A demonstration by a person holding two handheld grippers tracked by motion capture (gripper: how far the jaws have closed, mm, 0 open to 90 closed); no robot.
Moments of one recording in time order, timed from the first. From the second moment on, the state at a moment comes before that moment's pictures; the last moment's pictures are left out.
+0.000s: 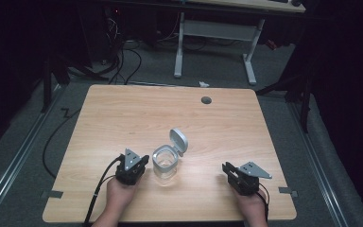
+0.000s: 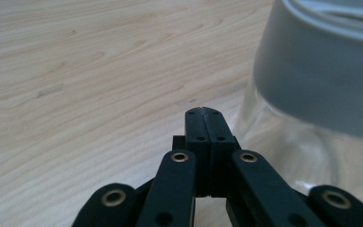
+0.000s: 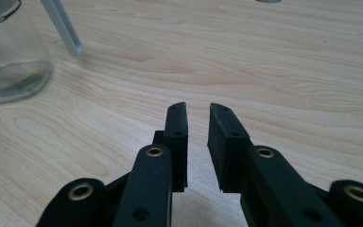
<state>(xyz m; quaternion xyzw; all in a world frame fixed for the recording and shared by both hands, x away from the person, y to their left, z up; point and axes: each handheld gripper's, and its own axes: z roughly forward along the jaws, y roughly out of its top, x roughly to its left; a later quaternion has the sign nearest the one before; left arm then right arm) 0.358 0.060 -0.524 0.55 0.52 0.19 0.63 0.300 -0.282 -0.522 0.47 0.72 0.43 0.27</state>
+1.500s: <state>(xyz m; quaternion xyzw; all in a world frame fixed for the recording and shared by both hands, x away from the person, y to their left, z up) 0.282 0.030 -0.532 0.59 0.47 0.12 0.64 0.306 -0.257 -0.517 0.47 0.74 0.42 0.26</state>
